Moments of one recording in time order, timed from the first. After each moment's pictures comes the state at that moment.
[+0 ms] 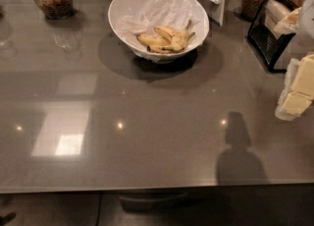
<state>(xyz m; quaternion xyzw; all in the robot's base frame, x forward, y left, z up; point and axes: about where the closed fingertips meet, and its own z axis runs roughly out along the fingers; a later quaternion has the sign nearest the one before) 0.438 -0.217 0.976 -0.60 0.78 -0.03 0.16</state>
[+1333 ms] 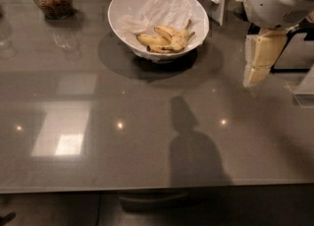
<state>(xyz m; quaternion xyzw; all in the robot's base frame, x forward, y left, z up) 0.499 -0.148 1.005 -0.75 0.60 -0.14 0.23</state>
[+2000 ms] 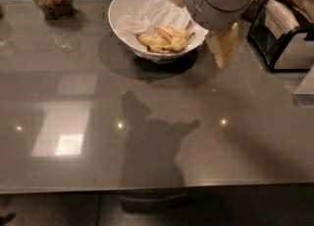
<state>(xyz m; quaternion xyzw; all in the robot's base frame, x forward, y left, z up) 0.544 -0.075 1.000 -0.86 0.37 -0.28 0.19</state>
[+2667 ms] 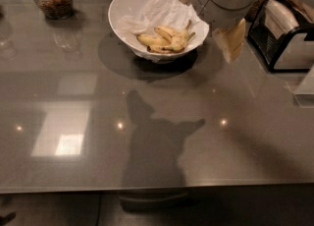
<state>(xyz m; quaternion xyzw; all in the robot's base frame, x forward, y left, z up) 0.550 -0.090 1.006 -0.86 0.36 -0.31 0.17</state>
